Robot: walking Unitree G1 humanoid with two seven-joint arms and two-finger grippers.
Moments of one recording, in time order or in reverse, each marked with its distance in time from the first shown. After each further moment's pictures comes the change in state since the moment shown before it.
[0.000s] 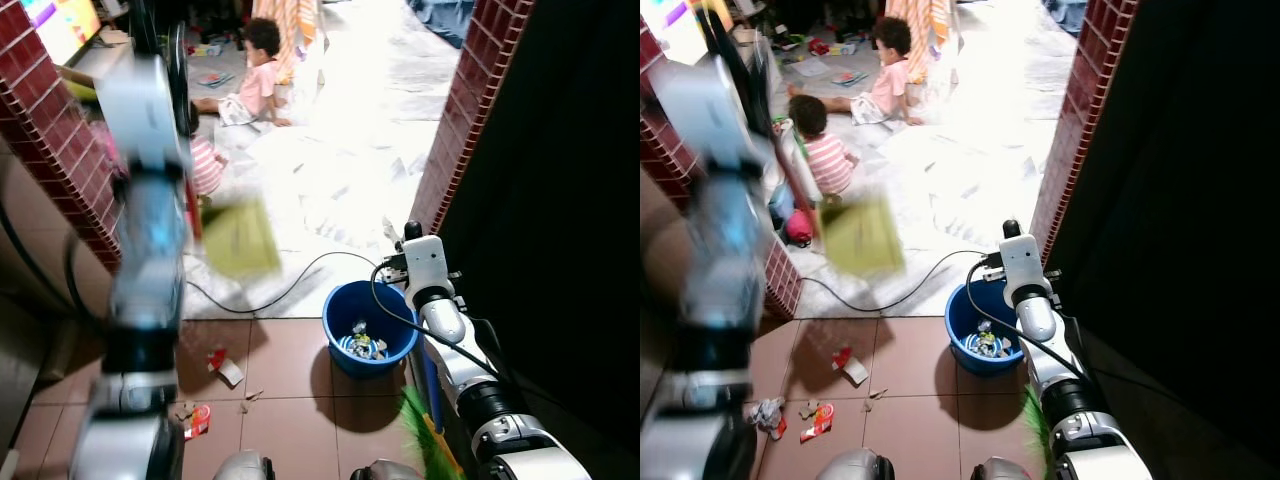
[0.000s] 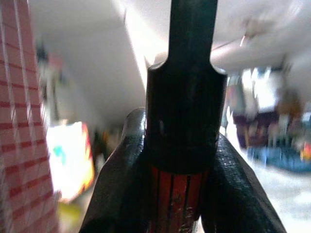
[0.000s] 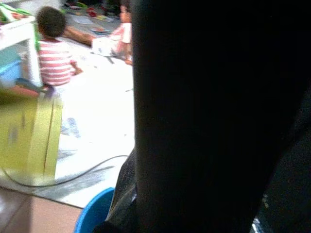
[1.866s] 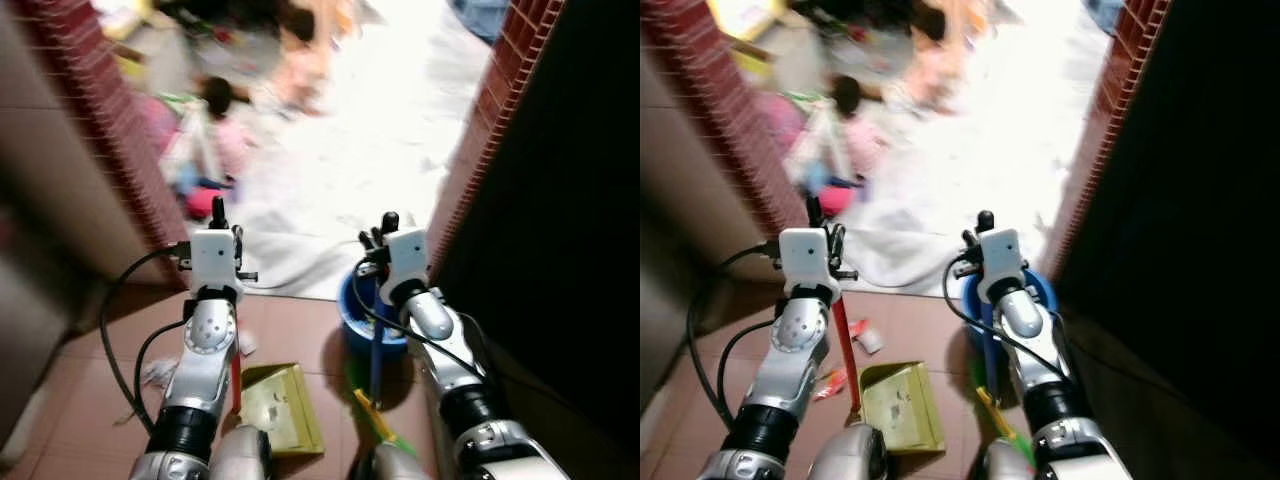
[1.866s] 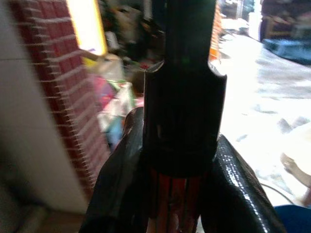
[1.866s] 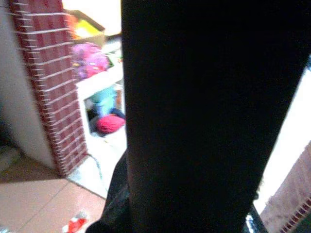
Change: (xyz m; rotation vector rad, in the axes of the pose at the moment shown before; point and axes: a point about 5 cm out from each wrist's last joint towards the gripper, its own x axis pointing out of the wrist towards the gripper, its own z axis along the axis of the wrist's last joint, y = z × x) left arm -0.096 -0.047 -0.099 -0.068 0.481 -0.056; right arm 0.000 0.026 0.028 0.172 -0.133 0.212
